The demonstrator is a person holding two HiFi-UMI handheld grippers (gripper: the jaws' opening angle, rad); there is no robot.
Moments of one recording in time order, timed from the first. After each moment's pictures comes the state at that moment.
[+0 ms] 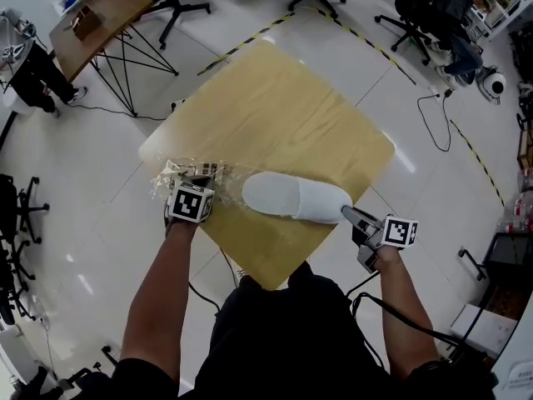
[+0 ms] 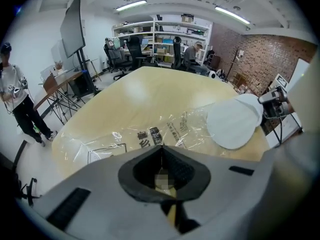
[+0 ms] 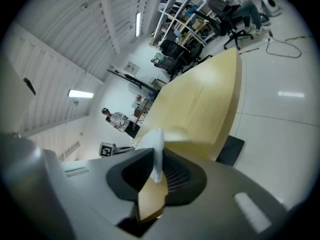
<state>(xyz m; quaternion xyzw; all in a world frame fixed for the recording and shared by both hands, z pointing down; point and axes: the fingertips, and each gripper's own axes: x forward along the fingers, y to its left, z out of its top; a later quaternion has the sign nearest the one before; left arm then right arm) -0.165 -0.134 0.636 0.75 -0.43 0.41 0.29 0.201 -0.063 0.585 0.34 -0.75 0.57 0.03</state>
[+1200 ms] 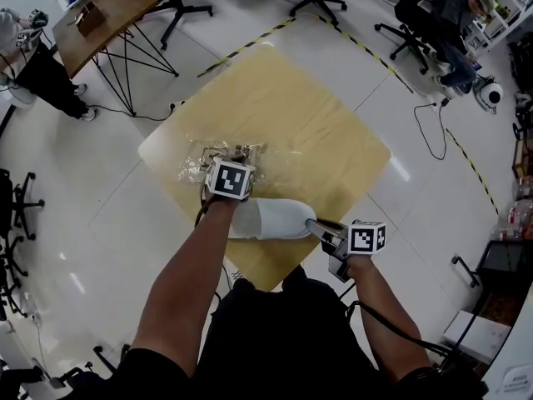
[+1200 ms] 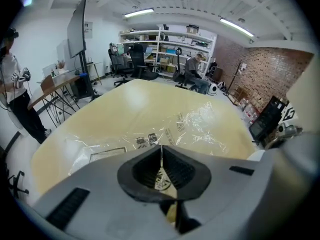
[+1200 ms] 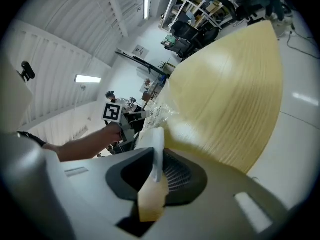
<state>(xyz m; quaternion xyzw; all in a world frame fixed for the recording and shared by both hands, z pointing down) -0.065 -0.192 0.607 0.77 -0.45 0.35 0.30 0.108 -0.034 0.590 0.26 -0.78 0.57 0.08</state>
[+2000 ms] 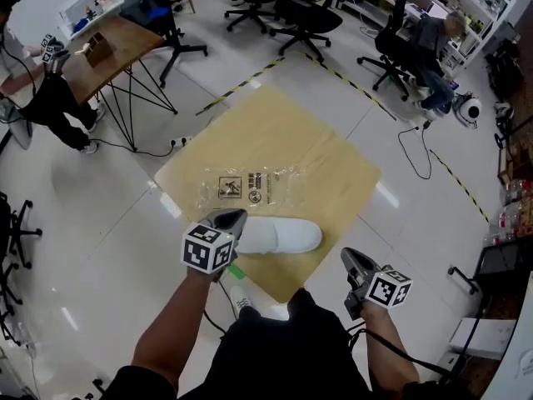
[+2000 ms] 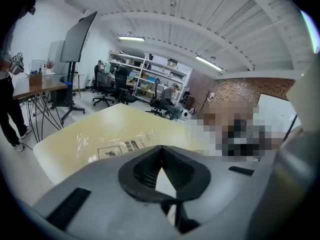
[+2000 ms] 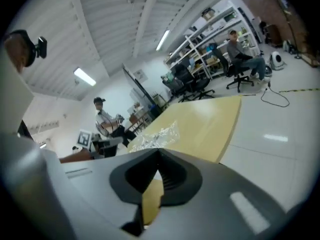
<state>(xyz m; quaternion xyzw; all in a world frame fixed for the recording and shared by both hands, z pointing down) -0.098 -0.081 0.492 0.87 -0.36 0.19 0.28 0.155 0.019 0.479 0.47 -0.78 0.41 0.05</state>
